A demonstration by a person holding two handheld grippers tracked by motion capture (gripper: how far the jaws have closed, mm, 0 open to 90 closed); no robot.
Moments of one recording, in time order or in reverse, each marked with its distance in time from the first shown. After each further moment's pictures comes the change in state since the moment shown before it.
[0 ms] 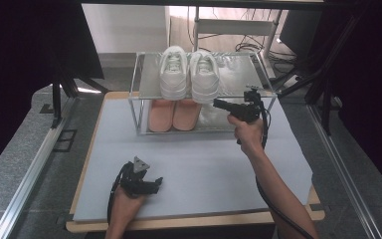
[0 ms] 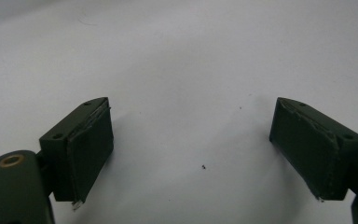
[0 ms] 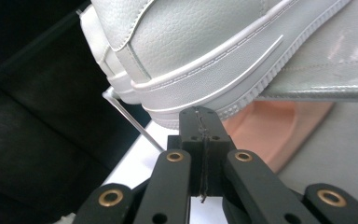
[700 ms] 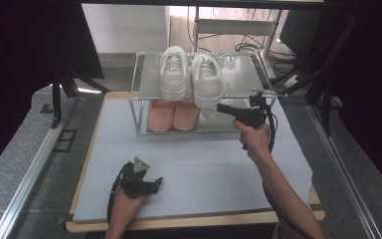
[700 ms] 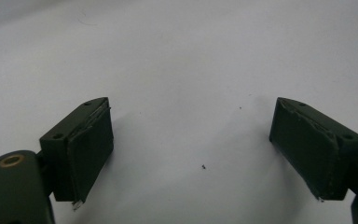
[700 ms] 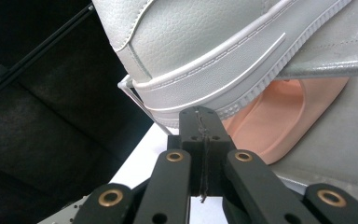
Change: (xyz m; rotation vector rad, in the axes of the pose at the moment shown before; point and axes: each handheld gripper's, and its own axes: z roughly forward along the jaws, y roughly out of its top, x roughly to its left) left arm 0.000 0.000 0.000 -0.003 0.000 -0.001; right arm 0.004 -0.007 -0.021 0.024 0.027 -0.001
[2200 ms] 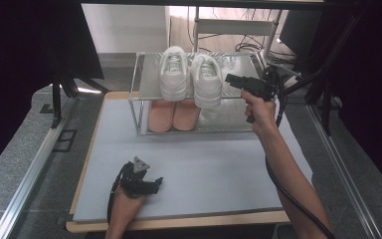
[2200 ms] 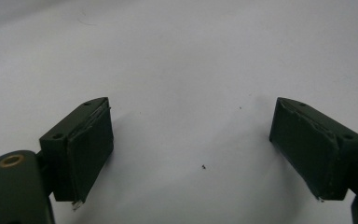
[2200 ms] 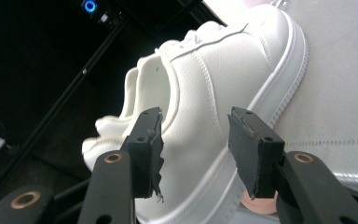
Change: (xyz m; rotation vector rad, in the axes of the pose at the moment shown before) left arm 0.000 0.000 0.000 0.001 -0.001 0.000; right arm -0.012 0.068 -0.008 -0.101 -0.037 0.236
